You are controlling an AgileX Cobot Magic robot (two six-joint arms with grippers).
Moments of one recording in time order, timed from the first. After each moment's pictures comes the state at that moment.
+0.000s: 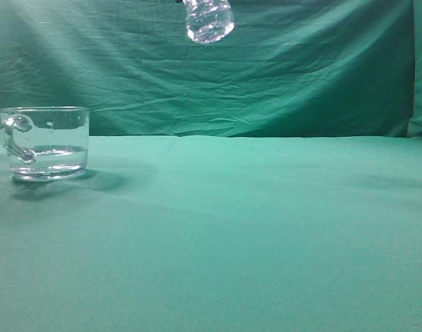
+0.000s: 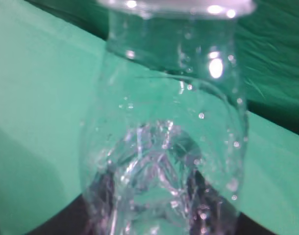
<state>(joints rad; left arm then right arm) 0.03 -0.01 0.02 -0.16 0.36 0.22 0.73 1.91 -1.74 -0.56 0.62 0.52</state>
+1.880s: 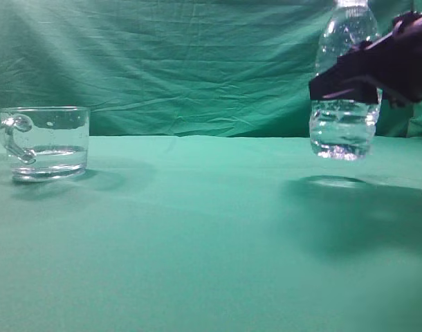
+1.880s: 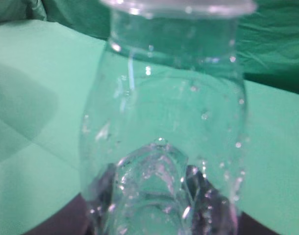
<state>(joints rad) 0.03 -0.01 0.02 -0.16 0.36 0.22 0.18 1.87 -0.53 -0.48 -1.09 0.13</state>
